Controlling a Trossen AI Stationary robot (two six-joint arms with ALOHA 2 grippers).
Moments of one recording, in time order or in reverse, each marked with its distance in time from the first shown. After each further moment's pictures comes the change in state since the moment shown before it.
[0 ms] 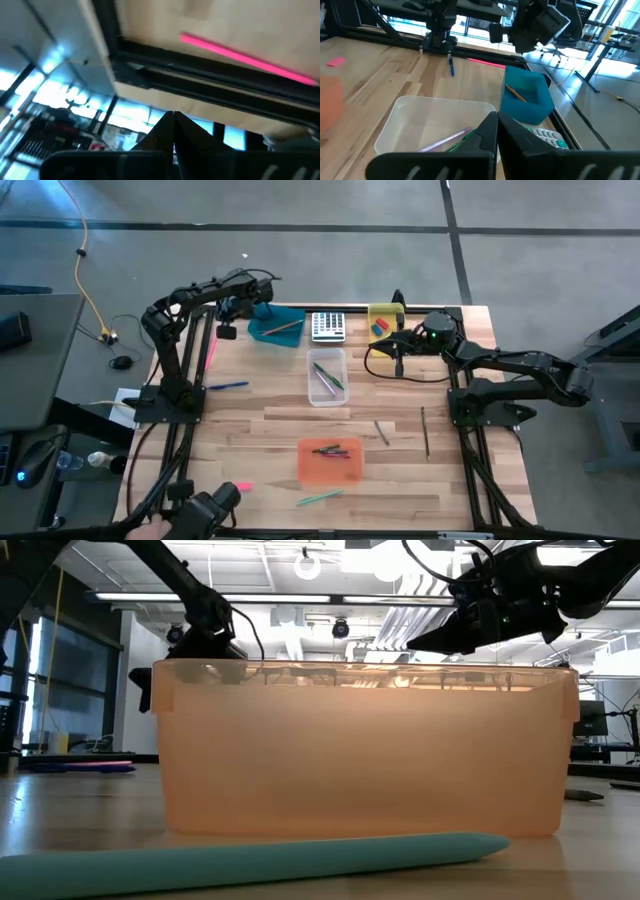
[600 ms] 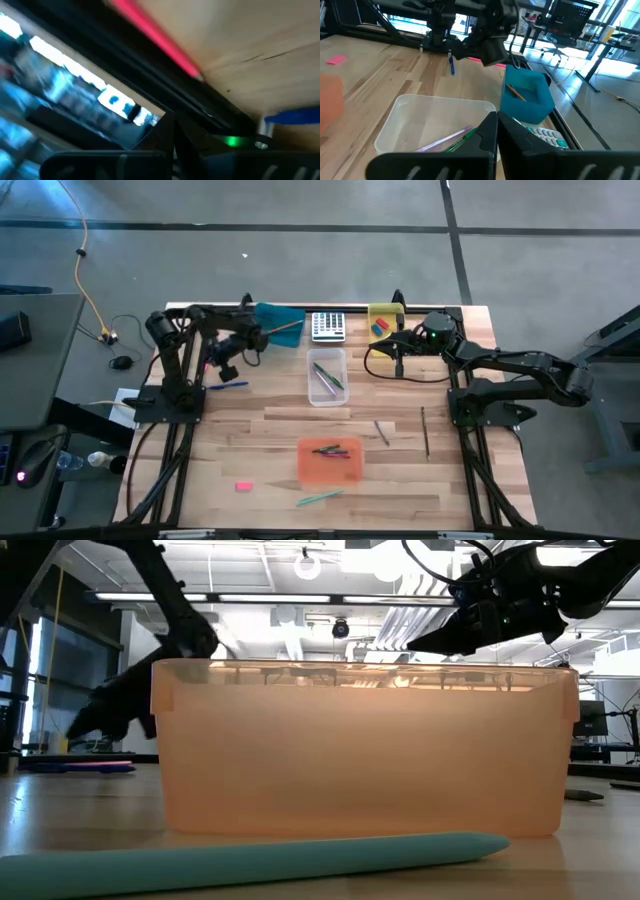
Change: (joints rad) left arm -0.191 -0.014 -0.445 0.013 0.232 -0.814; right arm 0.000 0.000 0.000 -0.006 0.000 -0.008
